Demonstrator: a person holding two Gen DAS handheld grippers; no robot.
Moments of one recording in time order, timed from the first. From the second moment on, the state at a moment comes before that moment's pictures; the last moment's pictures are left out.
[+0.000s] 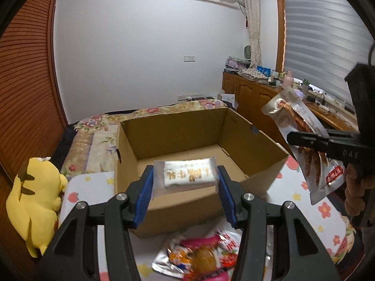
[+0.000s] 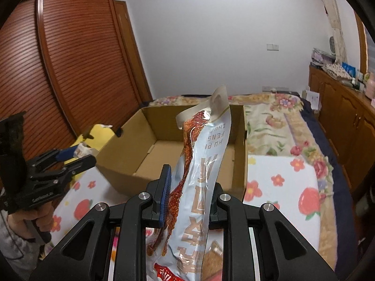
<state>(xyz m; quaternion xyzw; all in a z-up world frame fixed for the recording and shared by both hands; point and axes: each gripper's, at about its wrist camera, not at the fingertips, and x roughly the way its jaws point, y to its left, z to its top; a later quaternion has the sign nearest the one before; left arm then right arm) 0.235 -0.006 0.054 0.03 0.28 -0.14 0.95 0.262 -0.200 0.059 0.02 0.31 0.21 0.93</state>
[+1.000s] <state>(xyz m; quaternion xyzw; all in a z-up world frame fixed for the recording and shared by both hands) 0.291 -0.011 0.018 0.03 0.34 -0.12 0.93 0.360 -0.165 0.014 0.05 0.40 0.16 0.90</state>
